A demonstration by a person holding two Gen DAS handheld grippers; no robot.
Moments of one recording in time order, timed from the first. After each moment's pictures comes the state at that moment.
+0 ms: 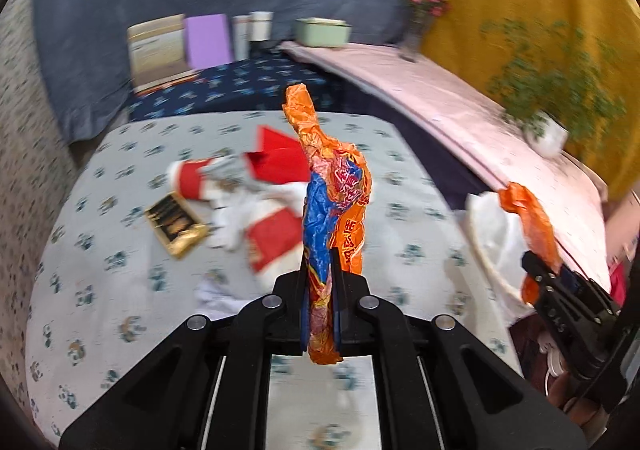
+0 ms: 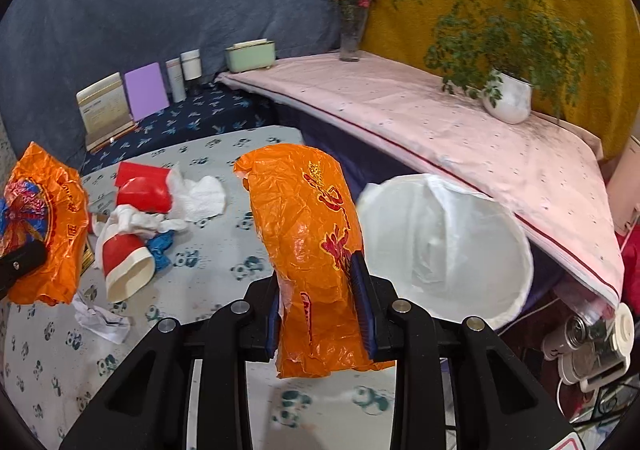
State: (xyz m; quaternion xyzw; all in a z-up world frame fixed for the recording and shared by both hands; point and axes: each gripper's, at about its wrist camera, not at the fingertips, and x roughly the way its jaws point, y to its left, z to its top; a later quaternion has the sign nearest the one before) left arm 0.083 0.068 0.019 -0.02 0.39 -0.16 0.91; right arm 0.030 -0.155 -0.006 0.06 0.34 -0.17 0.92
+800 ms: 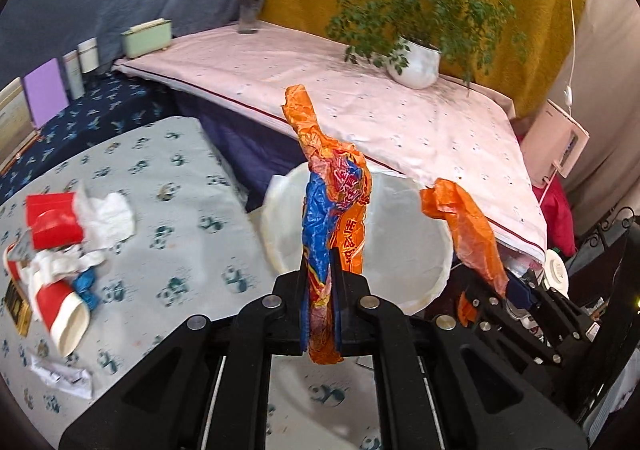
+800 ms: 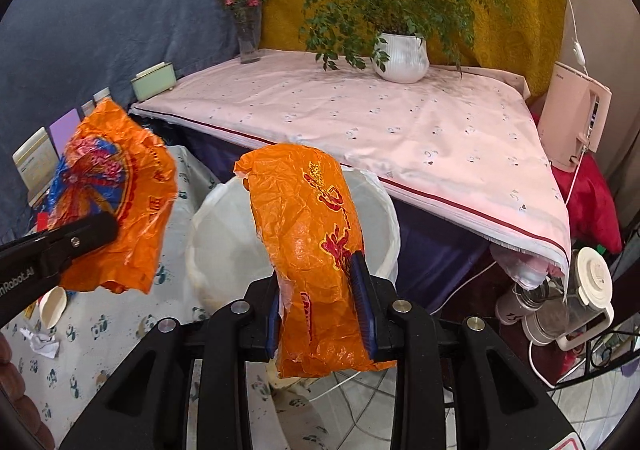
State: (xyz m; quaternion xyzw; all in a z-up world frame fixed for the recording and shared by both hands) left arm 0.069 -0.158 0.010 0.06 0.39 -0.36 0.85; right arm -0.034 -0.294 -0.022 0.13 0.34 -0.27 0.89
